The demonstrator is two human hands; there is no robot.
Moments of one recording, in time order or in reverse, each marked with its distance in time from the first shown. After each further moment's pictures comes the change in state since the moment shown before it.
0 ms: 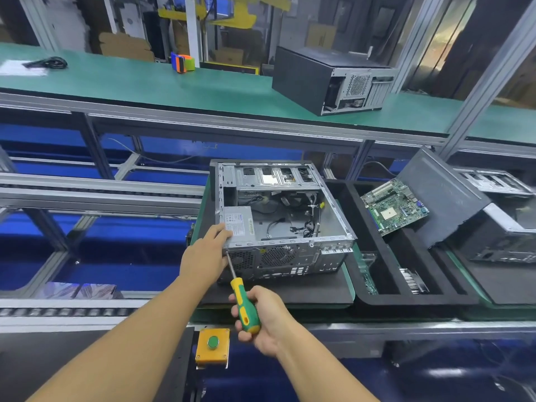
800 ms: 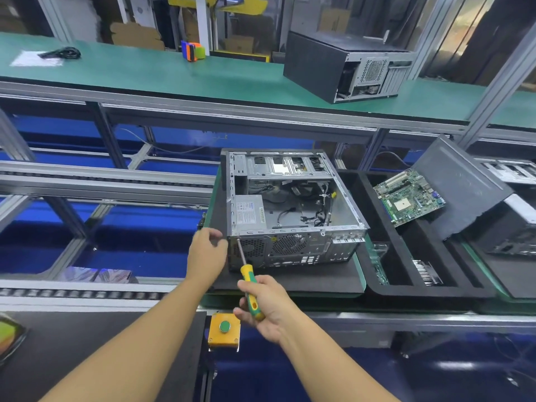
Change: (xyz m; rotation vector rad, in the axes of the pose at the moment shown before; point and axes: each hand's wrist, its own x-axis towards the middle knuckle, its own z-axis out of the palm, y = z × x) left_hand -0.028 -0.006 0.006 -0.746 0.120 -0.487; right_hand 0.008 0.013 0.010 -0.012 0.047 -0.121
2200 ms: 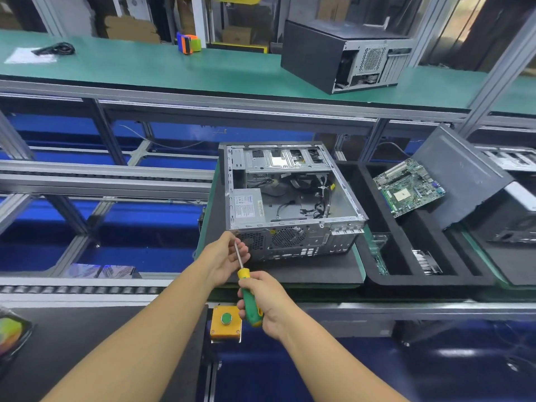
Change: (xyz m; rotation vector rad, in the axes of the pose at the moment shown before) left_hand -0.010 0.024 0.019 -0.881 -0.300 -0.645; right_hand 0.010 0.012 -0.008 -0.148 -0.059 -0.093
